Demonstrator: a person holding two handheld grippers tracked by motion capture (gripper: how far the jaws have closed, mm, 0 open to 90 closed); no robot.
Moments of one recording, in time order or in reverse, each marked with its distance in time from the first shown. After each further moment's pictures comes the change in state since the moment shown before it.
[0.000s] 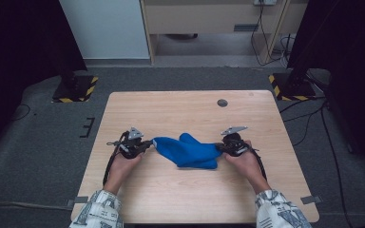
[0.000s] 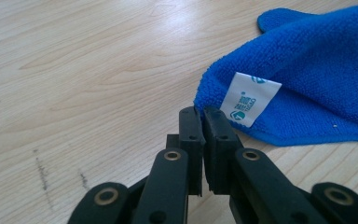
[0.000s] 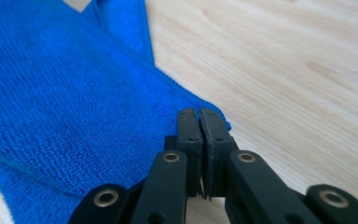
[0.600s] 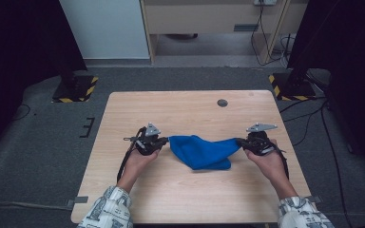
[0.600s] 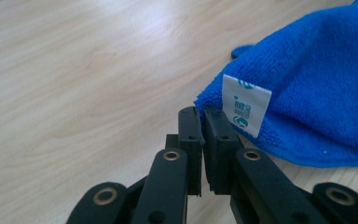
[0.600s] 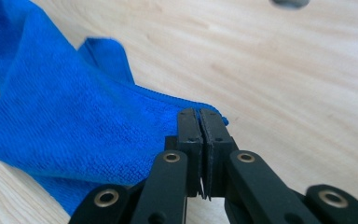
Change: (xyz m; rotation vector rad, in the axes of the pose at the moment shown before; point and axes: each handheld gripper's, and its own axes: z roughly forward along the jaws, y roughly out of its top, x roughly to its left) left arm -0.038 0.042 0.015 -0.047 -0.065 0.053; right arm -0.034 -0.010 -0.072 -0.099 -0.070 0.038
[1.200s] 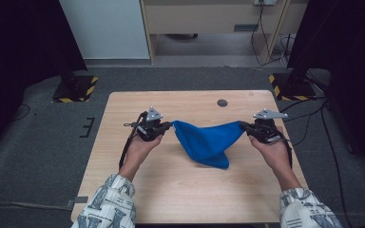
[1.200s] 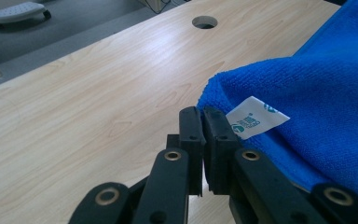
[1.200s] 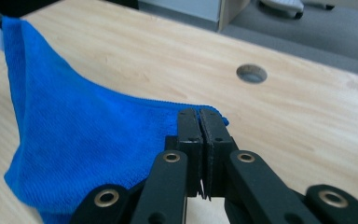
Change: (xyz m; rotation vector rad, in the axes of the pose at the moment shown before) left arm 0.000 0.054 -0.019 -0.079 0.020 0.020; right arm -0.009 0.040 -0.023 -0.164 -0.043 -0.015
